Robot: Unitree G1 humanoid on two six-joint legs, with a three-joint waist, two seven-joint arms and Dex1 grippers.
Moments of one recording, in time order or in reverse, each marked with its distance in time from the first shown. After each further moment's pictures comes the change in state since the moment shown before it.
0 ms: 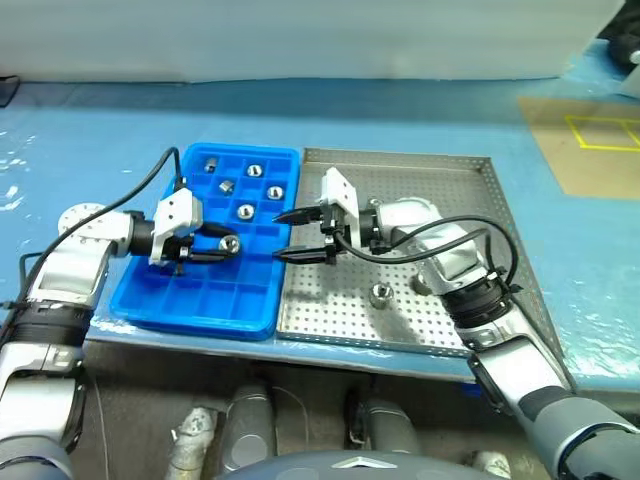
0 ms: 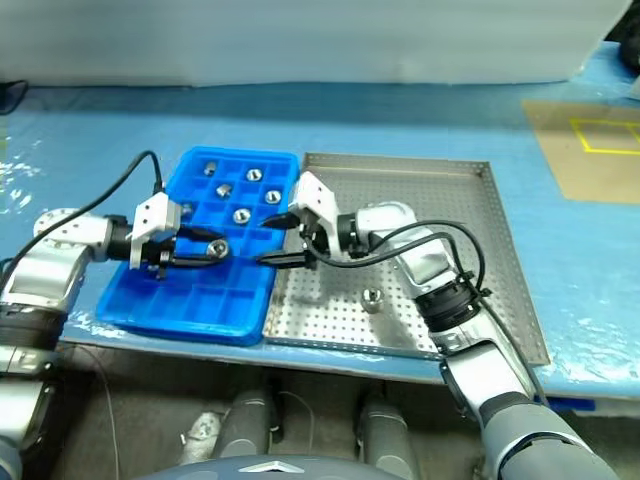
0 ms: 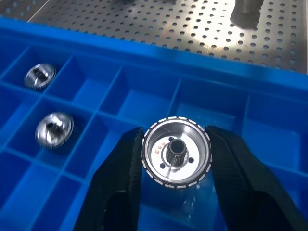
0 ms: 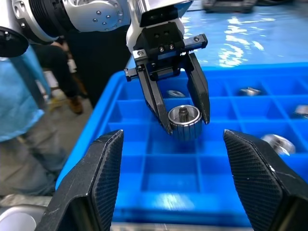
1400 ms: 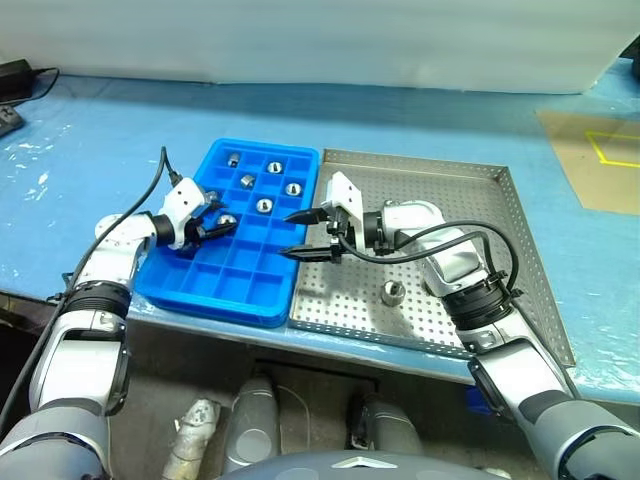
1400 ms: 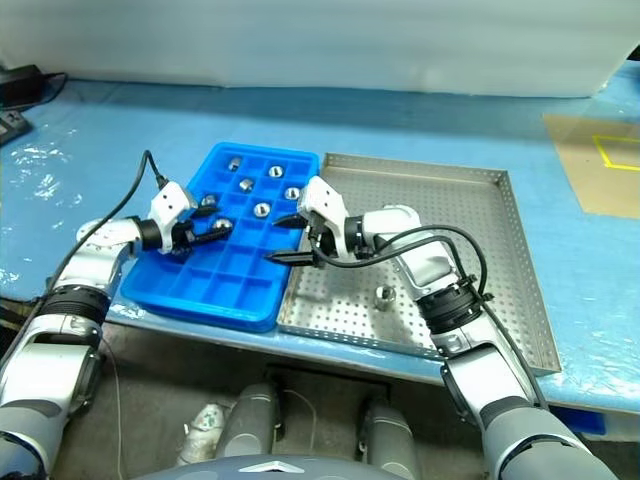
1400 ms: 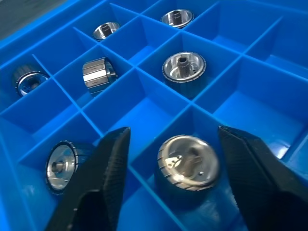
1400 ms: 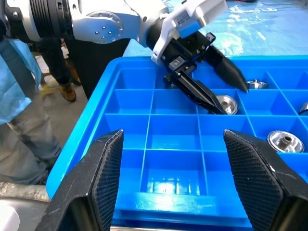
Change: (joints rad) left arm -0.286 -0.211 -0.033 0.650 0.171 -0.319 0.323; right arm 0.055 -0.043 -0.046 -0.020 -0.063 0.000 -0.040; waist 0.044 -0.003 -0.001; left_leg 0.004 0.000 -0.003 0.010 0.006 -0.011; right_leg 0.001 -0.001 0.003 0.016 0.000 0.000
